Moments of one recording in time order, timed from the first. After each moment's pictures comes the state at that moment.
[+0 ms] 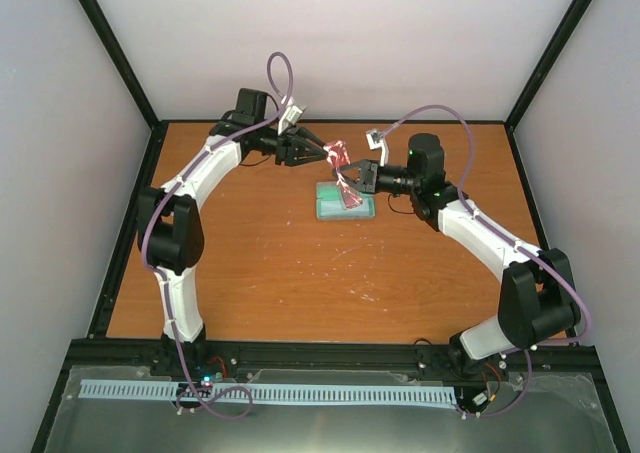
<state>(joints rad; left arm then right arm) -0.30 1.99 1.76 -0.46 1.52 0.21 0.39 1.47 1.04 0.20 -0.91 0.64</state>
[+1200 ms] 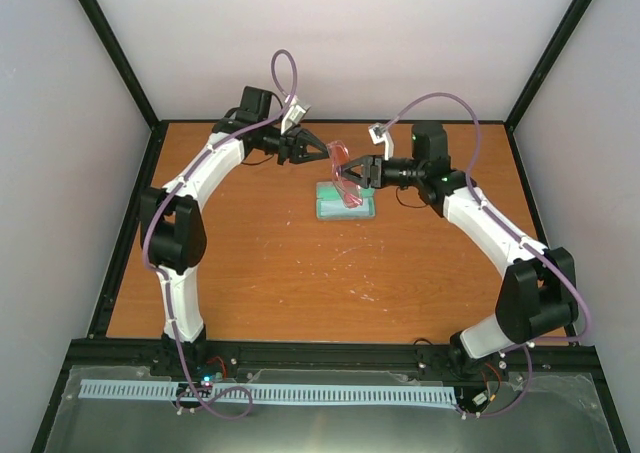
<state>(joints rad) -0.32 2.00 1.81 -0.55 1.53 0.27 0.35 1.49 1.17 -0.07 -0.93 0.46</state>
